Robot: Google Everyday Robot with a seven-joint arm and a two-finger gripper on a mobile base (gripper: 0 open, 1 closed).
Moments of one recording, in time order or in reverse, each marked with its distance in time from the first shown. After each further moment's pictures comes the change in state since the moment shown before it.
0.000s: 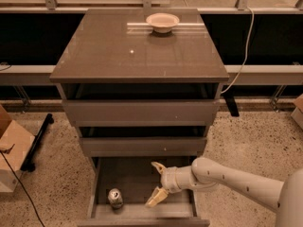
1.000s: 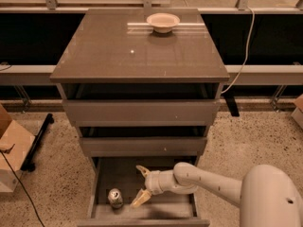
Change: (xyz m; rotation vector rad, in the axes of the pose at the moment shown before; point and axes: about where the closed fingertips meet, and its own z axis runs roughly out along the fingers) arm 0.026 -0.014 0.098 -0.039 -0.086 -0.008
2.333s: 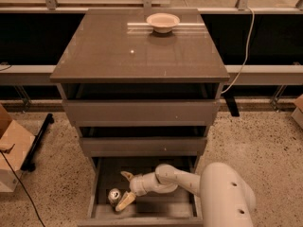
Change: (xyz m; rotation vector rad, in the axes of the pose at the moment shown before) arm 0.037 -0.004 0.106 -0.130 -0.037 0.065
